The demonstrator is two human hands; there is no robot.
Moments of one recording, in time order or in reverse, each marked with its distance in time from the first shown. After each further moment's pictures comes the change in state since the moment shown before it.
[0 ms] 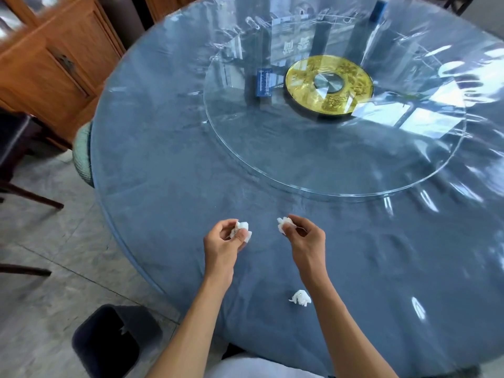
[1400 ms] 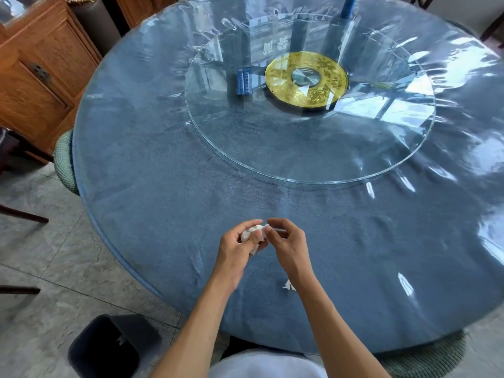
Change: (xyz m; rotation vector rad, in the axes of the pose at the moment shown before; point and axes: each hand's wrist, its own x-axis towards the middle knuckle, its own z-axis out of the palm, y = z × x) left_hand -0.037 -0.006 0.018 -0.012 -0.398 -0.082; right_hand -0.030 0.013 -0.003 -0.051 -0.111 -0.043
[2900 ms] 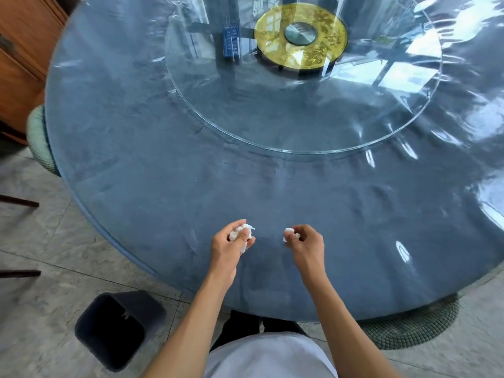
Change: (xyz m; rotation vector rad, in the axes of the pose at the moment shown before) left_hand -0.007 -0.055 -0.023 0.063 0.218 -0.145; right_hand -0.034 0.061 -0.031 -0.116 0.250 0.307
